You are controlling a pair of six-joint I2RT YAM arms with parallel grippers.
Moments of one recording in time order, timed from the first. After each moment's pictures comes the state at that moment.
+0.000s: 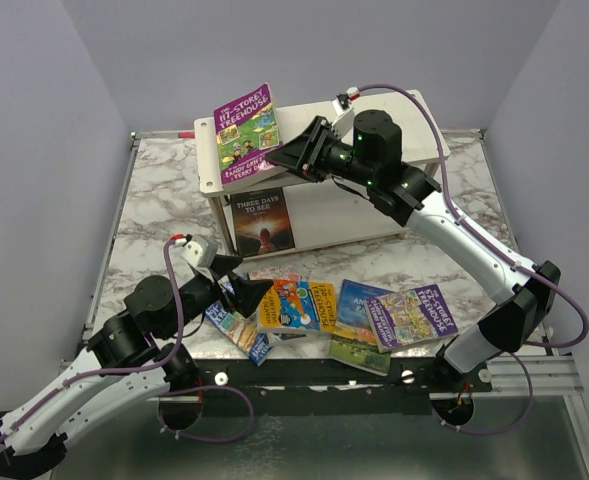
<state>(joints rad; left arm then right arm) -0.93 0.36 0.65 -0.36 -0.12 -0.33 0.73 1.57 1.63 -0.17 -0.28 1.02</state>
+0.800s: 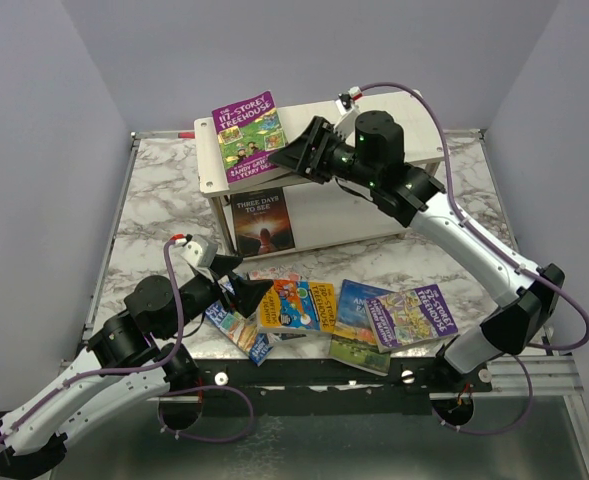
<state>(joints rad) -0.93 0.36 0.65 -0.36 -0.12 -0.33 0.73 1.56 1.63 -0.22 -0.22 0.91</state>
